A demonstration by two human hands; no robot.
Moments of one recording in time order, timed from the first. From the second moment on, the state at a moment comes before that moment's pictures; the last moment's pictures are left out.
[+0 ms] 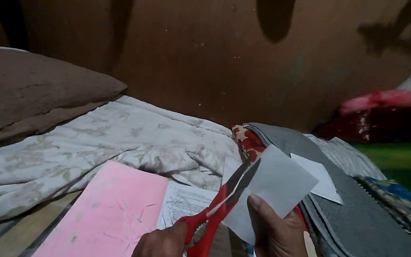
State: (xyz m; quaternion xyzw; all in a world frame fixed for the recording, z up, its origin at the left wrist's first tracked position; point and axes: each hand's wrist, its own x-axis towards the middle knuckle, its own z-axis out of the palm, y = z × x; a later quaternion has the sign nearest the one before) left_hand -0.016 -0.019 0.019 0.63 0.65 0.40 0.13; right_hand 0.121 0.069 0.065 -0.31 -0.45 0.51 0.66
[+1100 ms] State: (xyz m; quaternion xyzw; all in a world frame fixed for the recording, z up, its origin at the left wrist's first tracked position) left_hand -0.017 -0.019 0.021 0.62 0.66 0.40 0.11; right_hand 0.116 0.068 0.062 -0.33 -0.45 0.52 0.64
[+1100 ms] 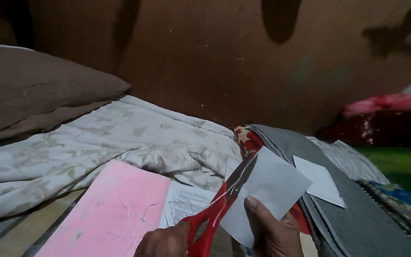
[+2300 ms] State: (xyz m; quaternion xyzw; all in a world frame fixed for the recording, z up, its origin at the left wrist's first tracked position) left_hand -0.017 -0.019 0.020 0.61 0.66 0.43 0.10; right_hand 0.106 0.060 0.057 -0.31 -0.46 0.54 0.64
